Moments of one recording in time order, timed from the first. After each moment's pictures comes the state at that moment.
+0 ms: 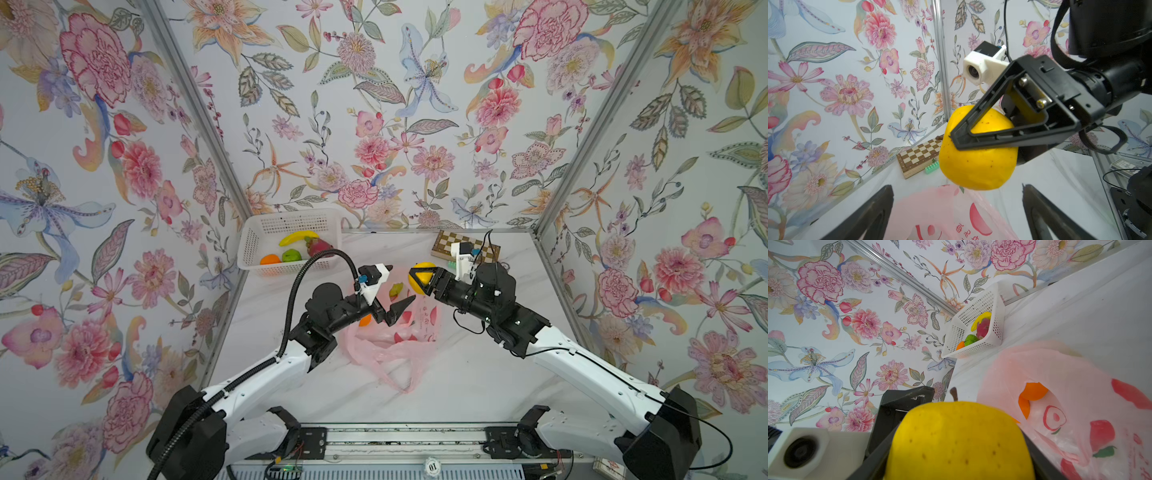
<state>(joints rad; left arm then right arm) -0.64 1.21 0.73 0.55 0.43 0.08 0.70 1.17 0.95 0.03 -0.20 0.91</state>
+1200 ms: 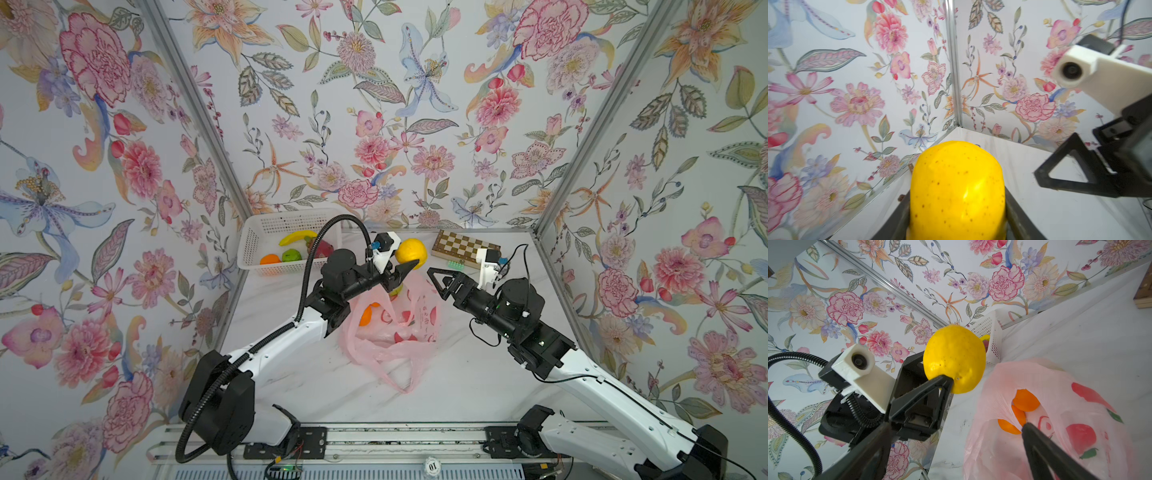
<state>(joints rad) -0.56 1.41 1.02 0.41 0.37 0.08 0.69 0.96 0.83 0.05 -0.08 0.92</state>
